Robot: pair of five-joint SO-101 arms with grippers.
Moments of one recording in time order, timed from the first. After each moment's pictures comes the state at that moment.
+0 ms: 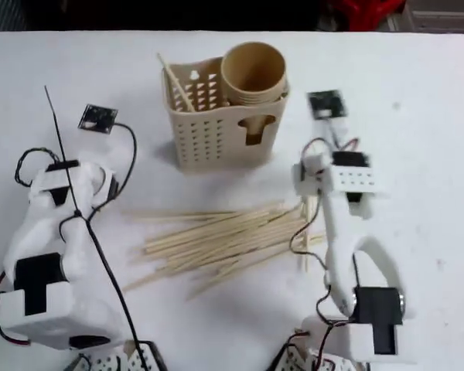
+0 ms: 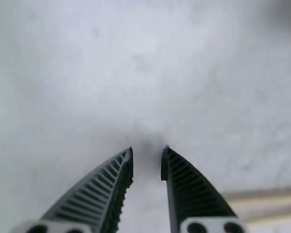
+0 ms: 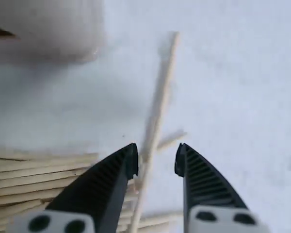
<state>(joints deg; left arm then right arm) -18.4 4.4 36.6 40.7 -21.0 -4.3 -5.9 30.6 52.7 11.4</state>
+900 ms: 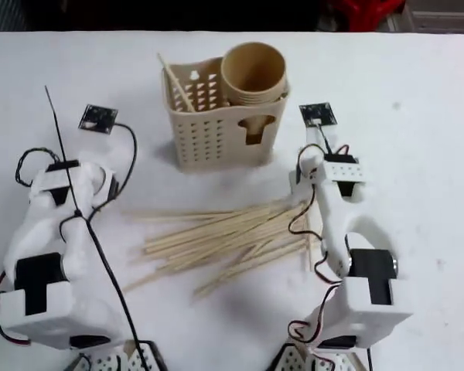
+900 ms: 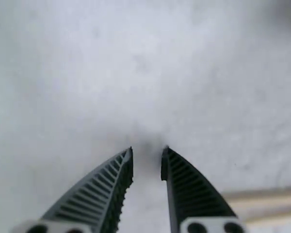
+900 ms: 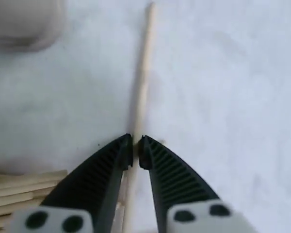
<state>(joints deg) -18.4 4.4 36.6 40.7 -21.0 -1.6 8.3 29.2 45.5 11.2</state>
